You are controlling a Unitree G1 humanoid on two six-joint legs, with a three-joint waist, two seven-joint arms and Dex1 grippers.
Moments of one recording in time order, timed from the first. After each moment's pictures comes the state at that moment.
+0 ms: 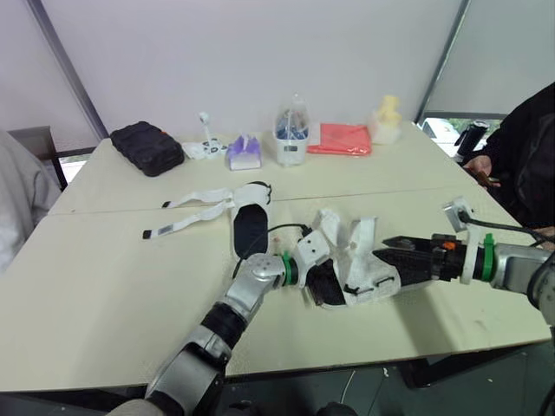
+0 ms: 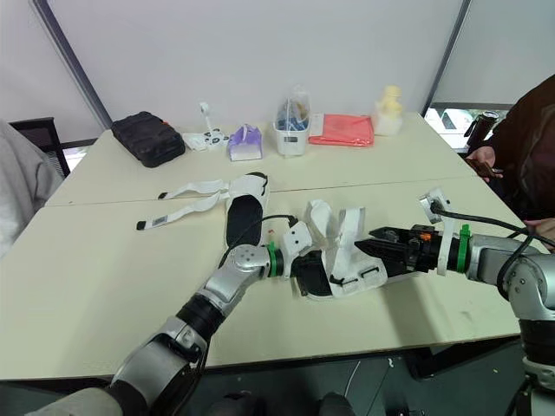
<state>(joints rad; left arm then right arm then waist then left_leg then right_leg) -0.75 0.01 -0.37 0.64 -0.02 0.00 -0.79 -0.36 -0.91 -0.25 -0.06 0.81 1.02 1.00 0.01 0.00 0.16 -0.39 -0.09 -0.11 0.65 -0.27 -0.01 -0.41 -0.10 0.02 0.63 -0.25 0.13</state>
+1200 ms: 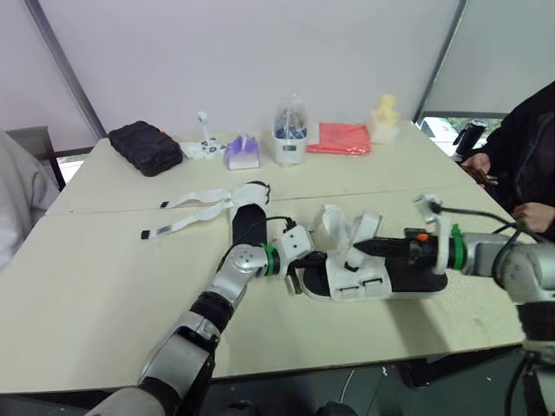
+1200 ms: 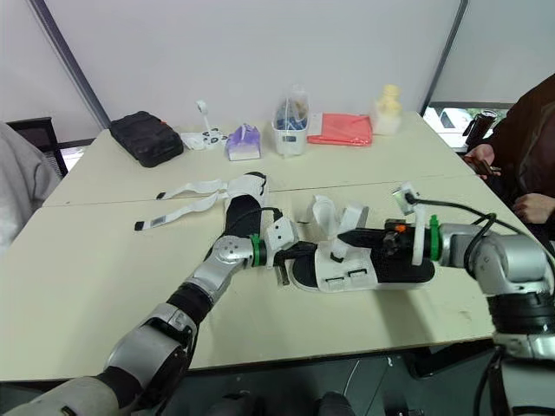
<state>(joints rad) -0.81 0.09 -0.30 0.81 0.03 -0.24 -0.89 -0.59 -0.90 -0.07 0.14 0.76 1.03 1.17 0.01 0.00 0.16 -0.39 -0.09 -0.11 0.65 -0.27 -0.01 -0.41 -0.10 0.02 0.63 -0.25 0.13</state>
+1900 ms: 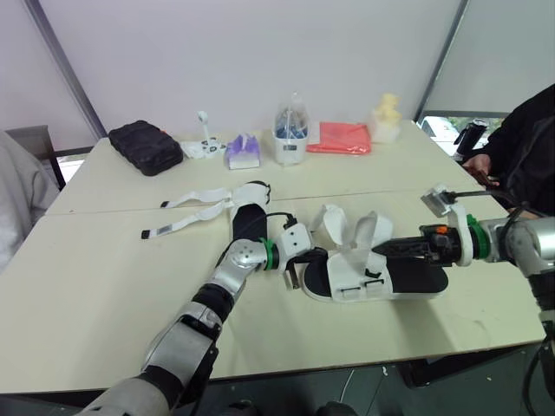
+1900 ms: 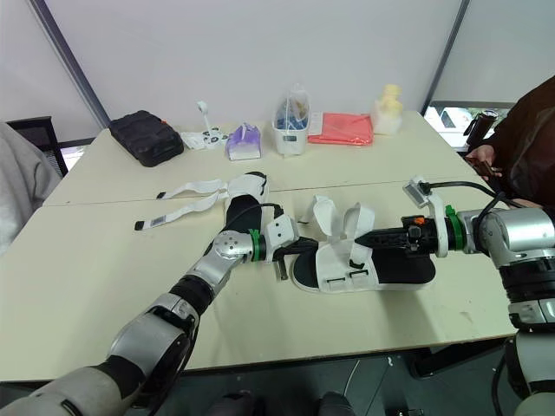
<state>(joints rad) -0.86 0.06 -0.28 0.92 0.06 -0.33 -0.88 -0.74 -0.98 0.08 0.33 0.64 1.12 1.45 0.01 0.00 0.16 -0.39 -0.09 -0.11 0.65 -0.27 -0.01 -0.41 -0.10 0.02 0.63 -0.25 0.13</state>
